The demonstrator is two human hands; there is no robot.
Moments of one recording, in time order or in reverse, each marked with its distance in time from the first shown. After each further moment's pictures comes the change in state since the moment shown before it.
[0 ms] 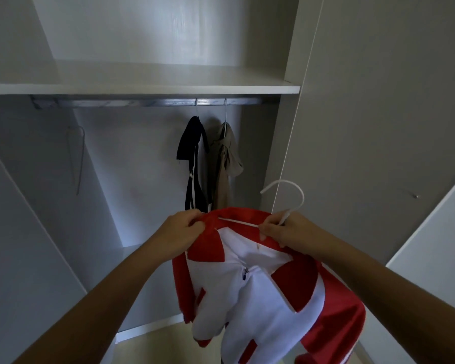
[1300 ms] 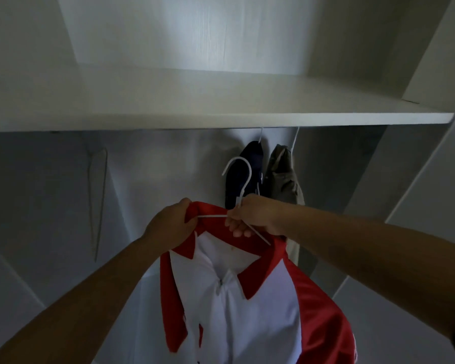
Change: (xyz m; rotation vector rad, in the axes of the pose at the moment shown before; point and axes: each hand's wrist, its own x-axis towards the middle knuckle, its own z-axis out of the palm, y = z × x) left_hand 0.228 -0.173 -0.188 0.455 0.192 0.050; right_hand 0.338 -0.133 0.105 0.268 -0.273 0.300
